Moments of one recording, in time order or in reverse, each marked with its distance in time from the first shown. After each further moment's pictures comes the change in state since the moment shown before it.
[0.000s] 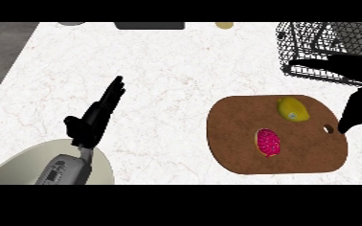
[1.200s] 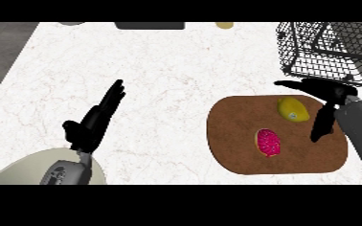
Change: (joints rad) left arm 0.049 -0.065 0.074 -0.049 -0.088 -0.071 0.033; right arm 0.033 0.196 -0.038 0.316 0.365 -0.156 -0.229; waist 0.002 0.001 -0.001
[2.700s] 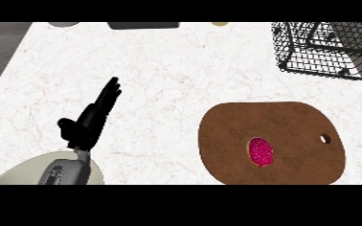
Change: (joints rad) left arm -0.006 -0.041 0.083 0.006 -0.045 -0.038 0.000; right arm 0.091 -0.268 -0.343 0.156 0.072 -0.324 -0.196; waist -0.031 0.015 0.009
